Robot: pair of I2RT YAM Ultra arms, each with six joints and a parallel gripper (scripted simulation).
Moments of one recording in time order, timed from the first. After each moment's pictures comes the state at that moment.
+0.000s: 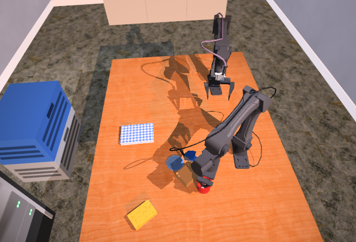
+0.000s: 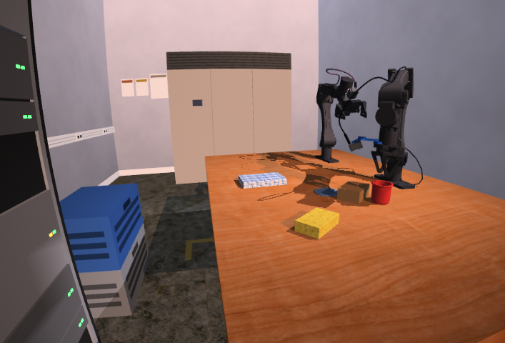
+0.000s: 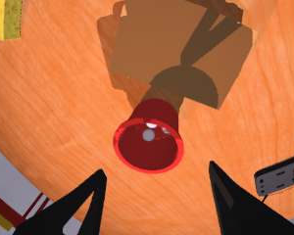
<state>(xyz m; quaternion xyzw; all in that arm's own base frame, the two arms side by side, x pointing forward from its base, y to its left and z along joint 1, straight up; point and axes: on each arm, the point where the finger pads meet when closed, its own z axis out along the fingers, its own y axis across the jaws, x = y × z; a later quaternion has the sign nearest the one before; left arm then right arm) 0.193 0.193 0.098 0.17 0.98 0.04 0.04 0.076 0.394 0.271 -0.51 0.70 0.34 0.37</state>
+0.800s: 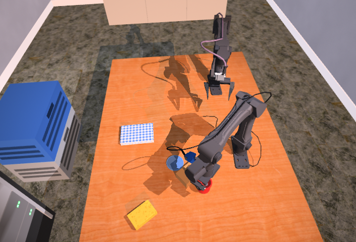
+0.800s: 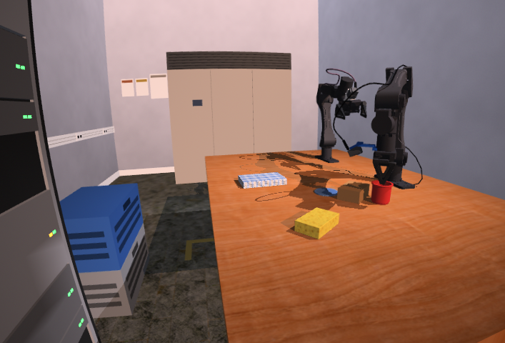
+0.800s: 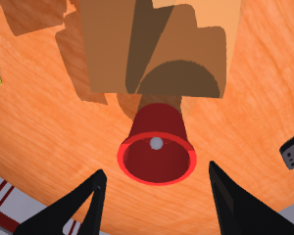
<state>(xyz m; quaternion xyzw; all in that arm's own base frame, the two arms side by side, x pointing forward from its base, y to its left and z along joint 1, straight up) 0.202 0.202 0.082 0.31 0.95 0.01 0.00 0.076 0.394 0.271 -0.51 0.70 0.34 0.37</state>
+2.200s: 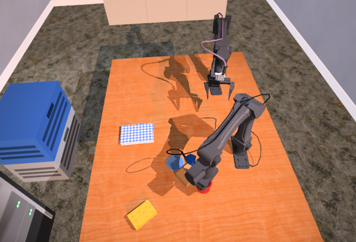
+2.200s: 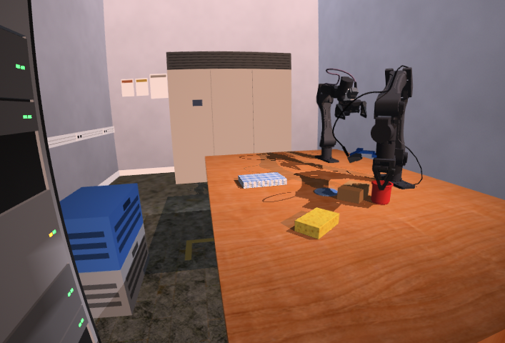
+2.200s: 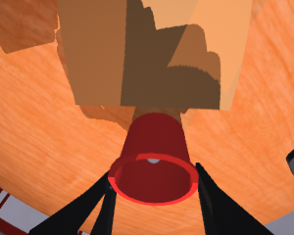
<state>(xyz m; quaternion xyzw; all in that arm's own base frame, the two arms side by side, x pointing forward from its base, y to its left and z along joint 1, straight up) 0.200 0.201 0.060 0.31 0.95 0.00 0.00 0.076 0.394 0.271 -0.51 0.70 0.34 0.37</state>
